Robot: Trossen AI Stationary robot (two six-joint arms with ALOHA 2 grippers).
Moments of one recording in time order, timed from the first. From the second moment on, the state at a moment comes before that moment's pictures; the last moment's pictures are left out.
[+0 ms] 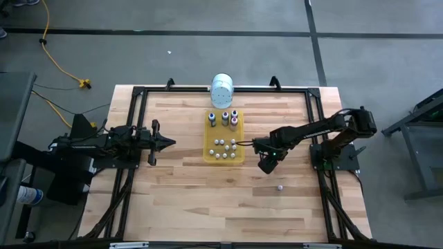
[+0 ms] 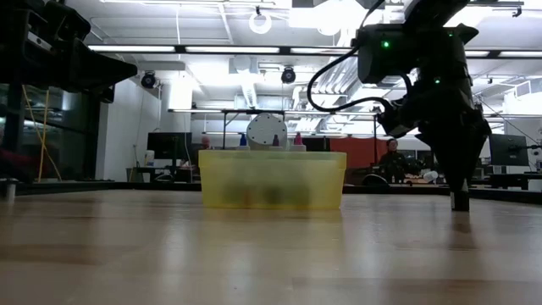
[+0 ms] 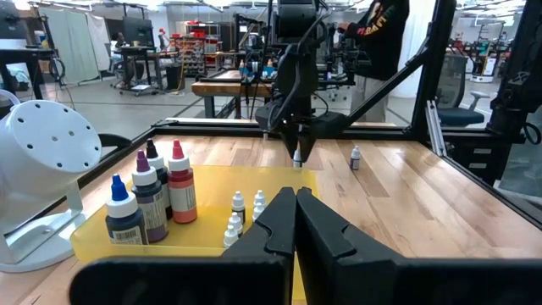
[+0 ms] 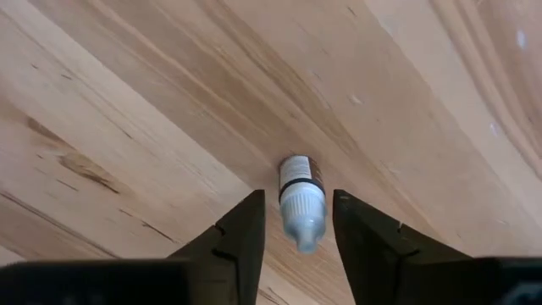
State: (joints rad) left arm 0.02 0.01 0.01 0.01 -0.01 0.00; right arm 0.01 1.57 0.87 -0.86 -0.11 0.83
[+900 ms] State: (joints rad) left arm 0.02 0.01 0.01 0.01 -0.01 0.00; right arm 0.01 1.51 0.92 -0.93 -0.11 0.78
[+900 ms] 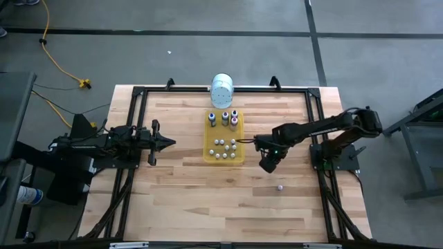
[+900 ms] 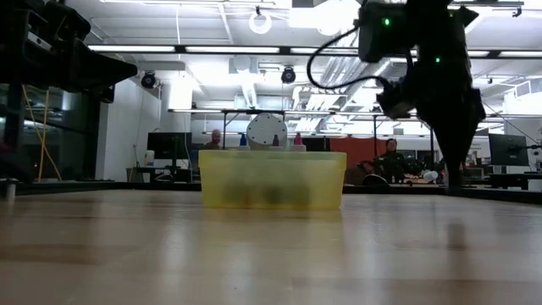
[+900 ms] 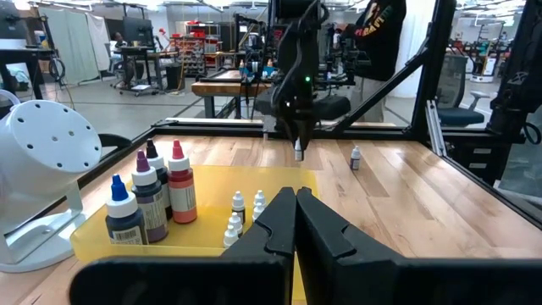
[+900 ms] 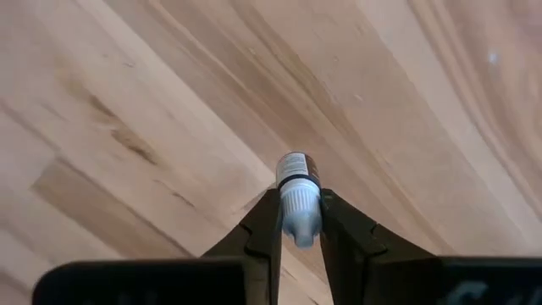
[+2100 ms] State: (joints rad) left arm 0.02 0.01 0.01 0.01 -0.01 0.00; right arm -0.09 1.74 1.73 -1.22 -0.06 0.32
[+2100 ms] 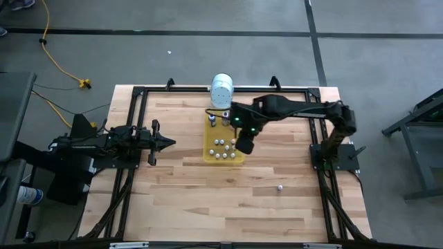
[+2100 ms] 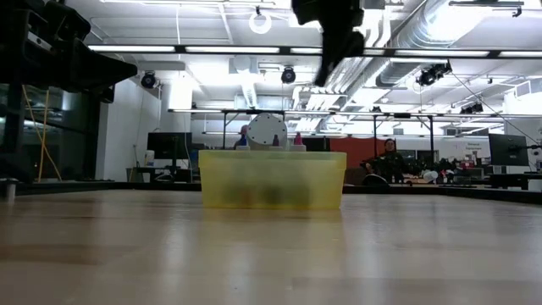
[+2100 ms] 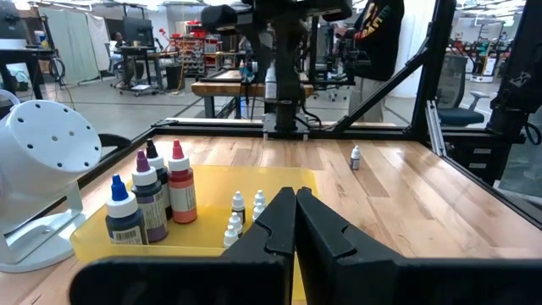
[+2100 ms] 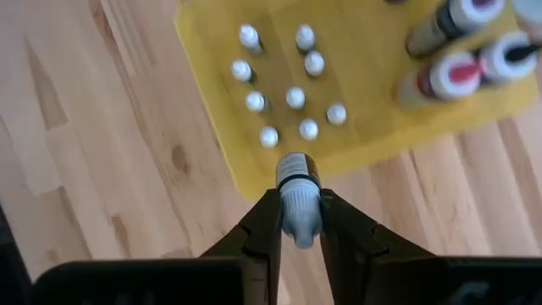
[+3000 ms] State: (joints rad) left arm 0.02 0.01 0.01 0.01 -0.01 0.00; right arm -0.10 2.24 2.05 -1.20 -0.06 0.17
